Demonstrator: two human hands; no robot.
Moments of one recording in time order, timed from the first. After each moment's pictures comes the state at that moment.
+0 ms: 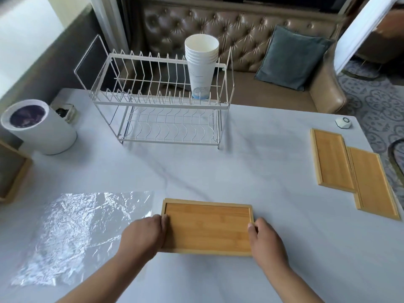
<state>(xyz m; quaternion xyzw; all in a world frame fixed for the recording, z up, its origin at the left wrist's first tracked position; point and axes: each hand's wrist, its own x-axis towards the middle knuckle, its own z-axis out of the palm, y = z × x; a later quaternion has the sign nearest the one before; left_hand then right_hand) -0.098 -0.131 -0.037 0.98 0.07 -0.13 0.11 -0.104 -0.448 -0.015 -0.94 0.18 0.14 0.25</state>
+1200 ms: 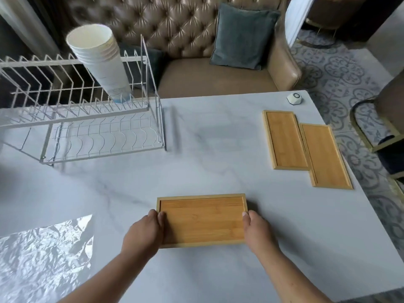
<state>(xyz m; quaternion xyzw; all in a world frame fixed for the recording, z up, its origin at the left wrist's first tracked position) -0.033 -0.284 -0.063 0.96 0.05 -0.19 0.19 -0.071 -0.586 -0.049 -0.89 0.30 0.19 0.29</state>
